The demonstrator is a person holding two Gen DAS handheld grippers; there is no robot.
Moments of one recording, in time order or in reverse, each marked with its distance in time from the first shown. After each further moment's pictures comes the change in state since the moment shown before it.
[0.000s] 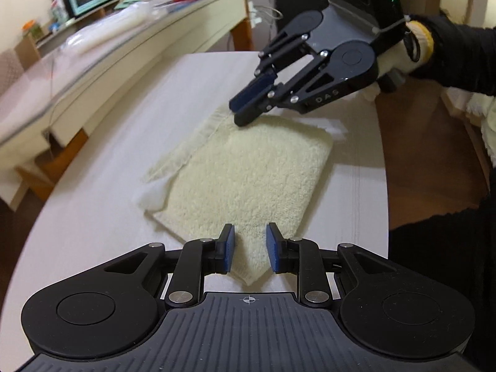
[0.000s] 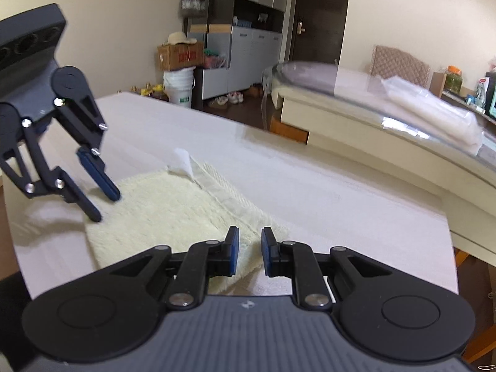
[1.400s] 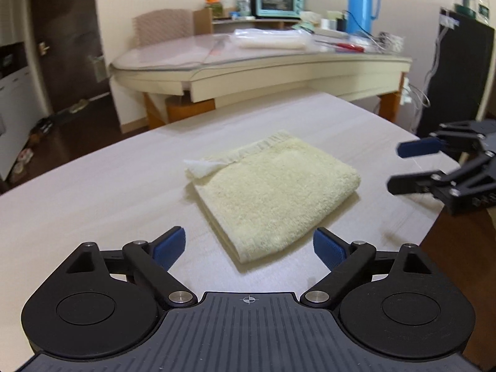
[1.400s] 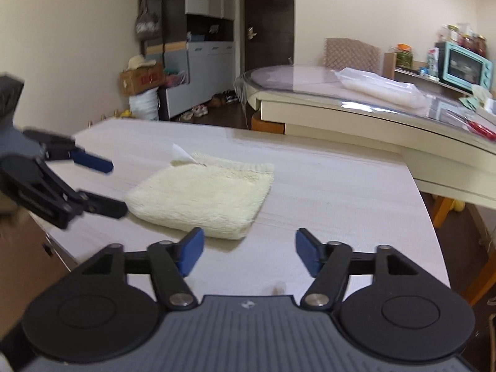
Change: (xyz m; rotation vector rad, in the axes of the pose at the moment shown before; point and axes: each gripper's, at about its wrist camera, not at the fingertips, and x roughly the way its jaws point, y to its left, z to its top) left arm -0.038 -0.069 -0.023 -0.575 -0.176 0.480; right arm -0.082 0.056 -0.031 0.215 -0.068 -0.120
